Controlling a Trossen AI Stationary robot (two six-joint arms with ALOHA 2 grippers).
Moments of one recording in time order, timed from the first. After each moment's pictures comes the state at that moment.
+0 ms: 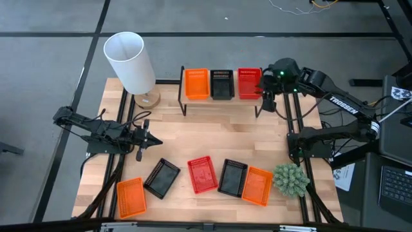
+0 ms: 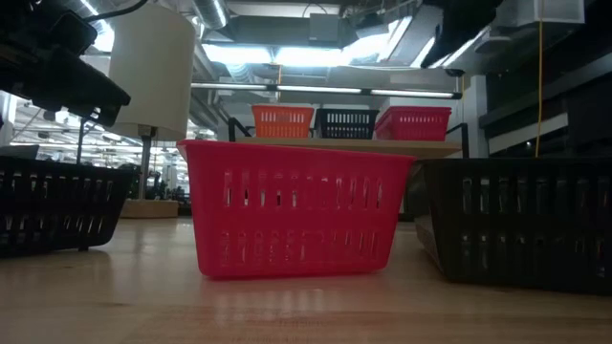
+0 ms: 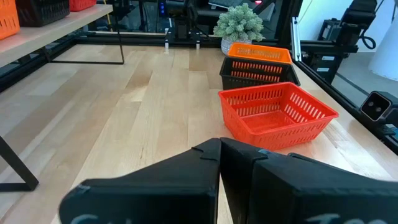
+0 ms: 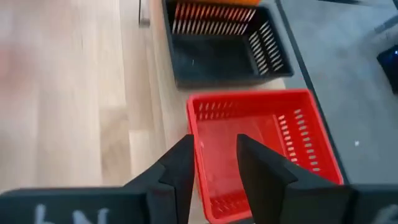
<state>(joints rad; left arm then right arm) -0.32 0.09 0.06 -0.10 -0.28 -0.11 -0.54 1.14 1.30 -0.95 -0.04 -0.44</state>
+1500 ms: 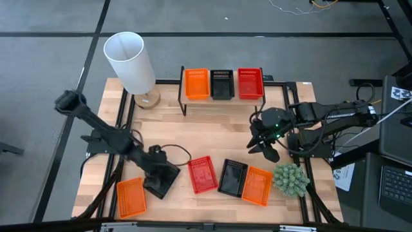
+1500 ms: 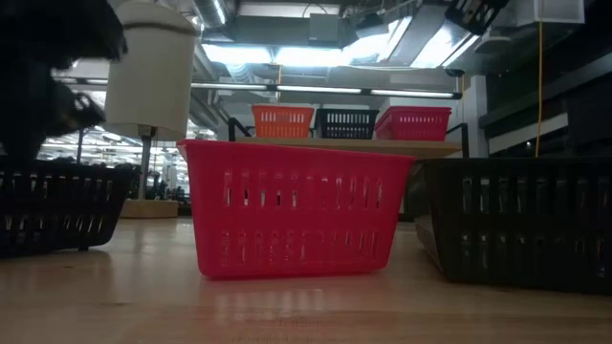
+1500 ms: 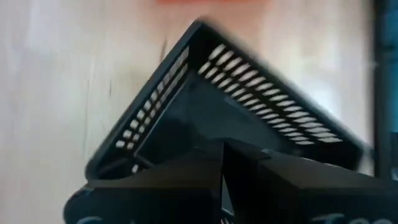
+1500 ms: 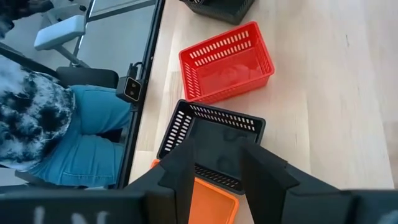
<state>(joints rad) -0.57 1.21 0.61 -0.33 -0.10 -0.71 0.15 1.14 1.15 -0.80 -0.28 0.28</state>
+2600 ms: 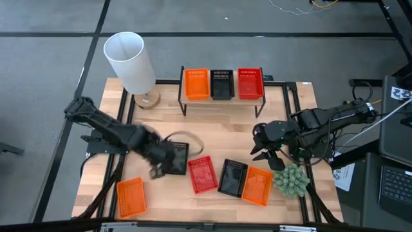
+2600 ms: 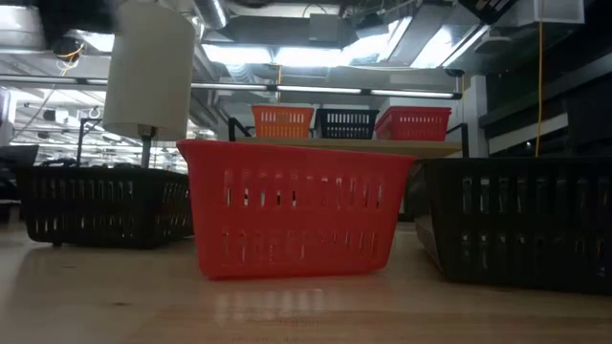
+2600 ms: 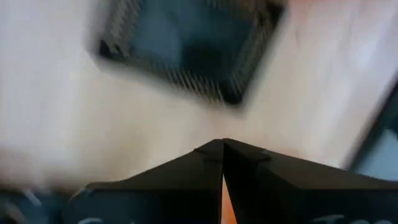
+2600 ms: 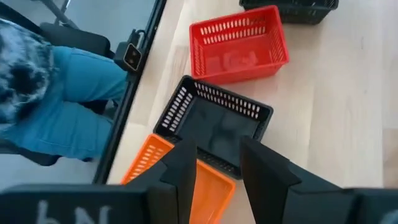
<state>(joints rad) -0.47 1.43 1.27 -1.20 -0.01 -0.82 0.31 1.14 1.14 -0.84 -0.15 0.22</state>
